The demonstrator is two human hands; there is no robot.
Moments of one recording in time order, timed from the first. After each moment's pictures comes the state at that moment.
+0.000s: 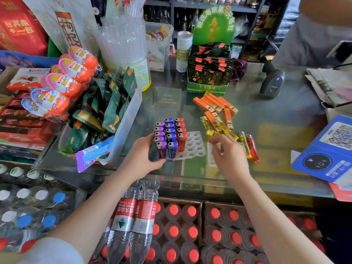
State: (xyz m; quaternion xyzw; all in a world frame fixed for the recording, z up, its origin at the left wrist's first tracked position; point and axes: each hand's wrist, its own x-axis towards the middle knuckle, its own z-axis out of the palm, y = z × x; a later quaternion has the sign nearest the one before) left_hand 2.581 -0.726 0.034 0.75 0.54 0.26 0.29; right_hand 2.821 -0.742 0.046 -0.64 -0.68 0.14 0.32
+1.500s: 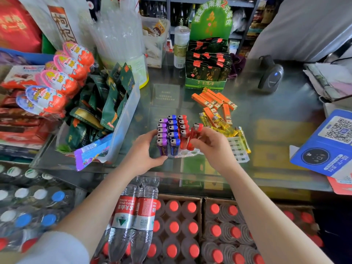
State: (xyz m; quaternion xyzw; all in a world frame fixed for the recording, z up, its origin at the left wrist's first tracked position) left_hand 2.581 -0.721 0.024 0.73 0.54 0.26 0.33; right_hand 2.795 -0.736 0.059 -0.56 -0.66 0.35 0.36
